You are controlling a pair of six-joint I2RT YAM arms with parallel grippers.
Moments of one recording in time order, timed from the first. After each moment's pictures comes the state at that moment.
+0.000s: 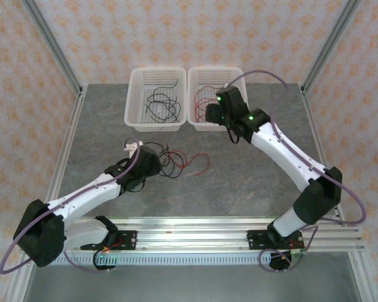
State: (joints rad) left arm -0.55 1.16 0.62 -0.39 -0.32 -0.81; right arm 0.58 1.51 1.44 -0.66 0.25 0.52
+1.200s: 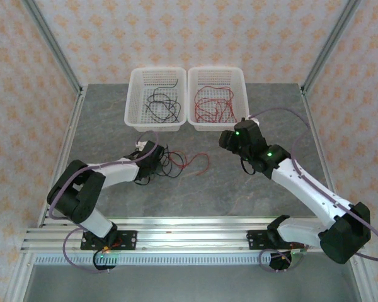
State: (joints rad) left arm -0.46 1.58 0.70 -0.21 -0.28 -0.67; right arm 0.58 1.16 0.97 -0.53 0.22 0.73
